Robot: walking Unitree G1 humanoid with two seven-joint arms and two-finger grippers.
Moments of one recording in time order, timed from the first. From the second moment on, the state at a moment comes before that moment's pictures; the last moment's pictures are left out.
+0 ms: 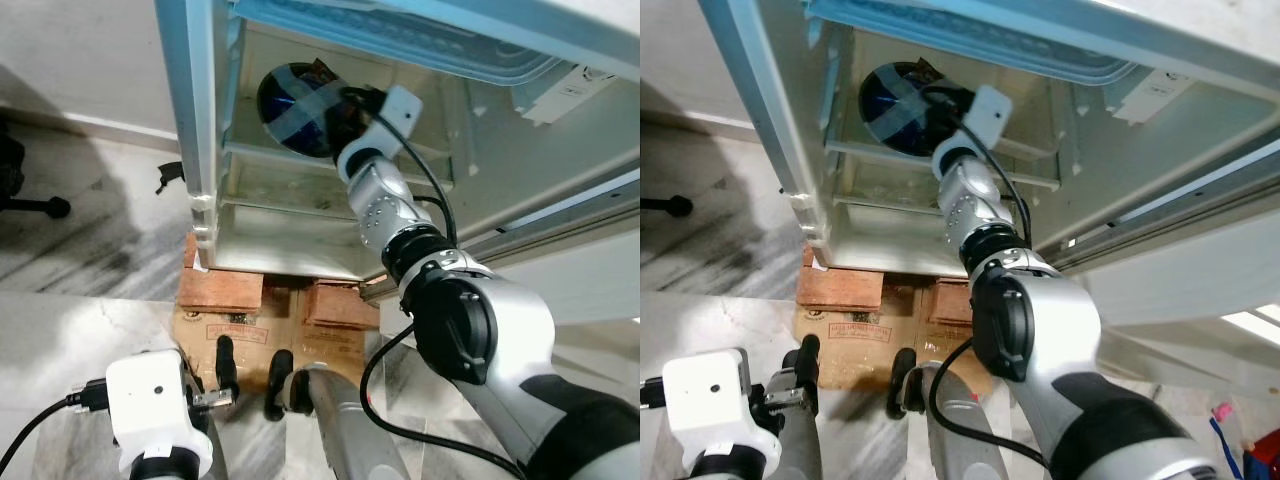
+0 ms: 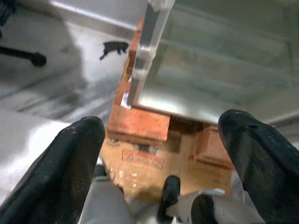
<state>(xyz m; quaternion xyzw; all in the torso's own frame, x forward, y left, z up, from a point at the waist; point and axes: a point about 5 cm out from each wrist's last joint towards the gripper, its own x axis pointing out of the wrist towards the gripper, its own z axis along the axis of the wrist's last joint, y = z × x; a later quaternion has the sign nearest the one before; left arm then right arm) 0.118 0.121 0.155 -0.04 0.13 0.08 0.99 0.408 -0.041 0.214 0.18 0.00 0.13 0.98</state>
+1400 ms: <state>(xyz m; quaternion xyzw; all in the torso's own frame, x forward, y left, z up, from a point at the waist) 0.217 0.182 0.100 0.12 0.04 0.01 0.99 0.270 -0.150 0.087 0.03 0.04 0.24 0.97</state>
